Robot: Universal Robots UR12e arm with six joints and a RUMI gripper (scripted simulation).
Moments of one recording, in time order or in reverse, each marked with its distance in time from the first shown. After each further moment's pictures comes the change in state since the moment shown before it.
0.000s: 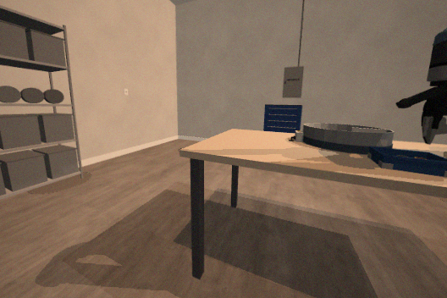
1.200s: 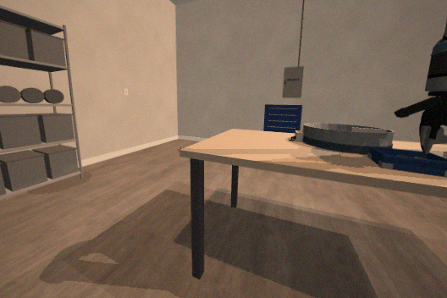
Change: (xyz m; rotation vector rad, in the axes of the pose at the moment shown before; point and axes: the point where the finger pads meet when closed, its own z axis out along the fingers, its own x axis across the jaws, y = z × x) arm 0.000 -0.001 0.035 0.002 0.000 0.000
